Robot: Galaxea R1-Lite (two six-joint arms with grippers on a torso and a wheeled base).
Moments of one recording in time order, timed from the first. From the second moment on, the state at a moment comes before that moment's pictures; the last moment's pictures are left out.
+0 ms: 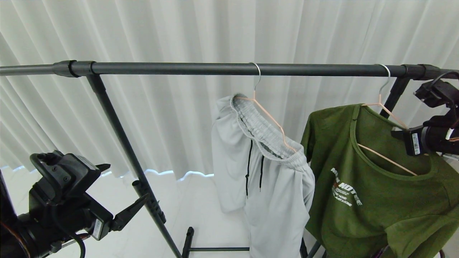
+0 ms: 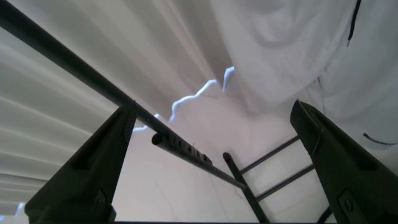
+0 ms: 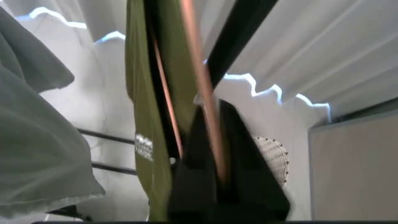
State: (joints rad) left arm -0.18 1.20 -0.28 -0.63 -0.14 0.52; right arm 0.10 1.44 -0.99 -0.06 0.04 -0.21
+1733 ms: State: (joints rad) left arm 0.10 0.61 -0.01 -0.34 0.29 0.33; right arm -0.13 0.56 -0.40 0.20 -0.08 -0.14
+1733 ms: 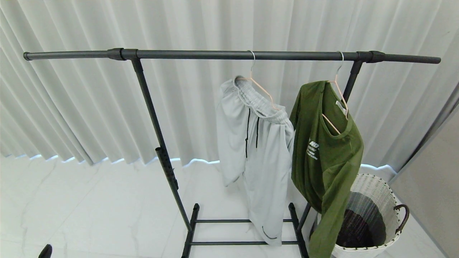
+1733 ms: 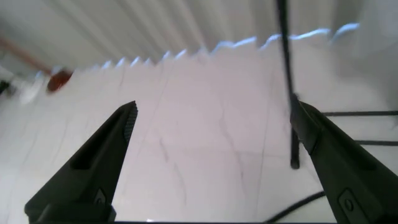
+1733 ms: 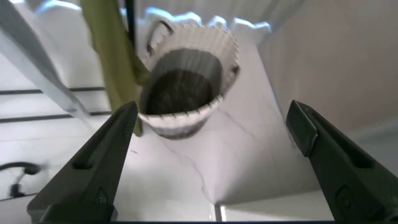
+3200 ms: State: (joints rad) left arm 0.00 0.01 0.00 0.00 -0.13 0.11; right arm -0.11 0.09 0.00 -0.08 0.10 -0.07
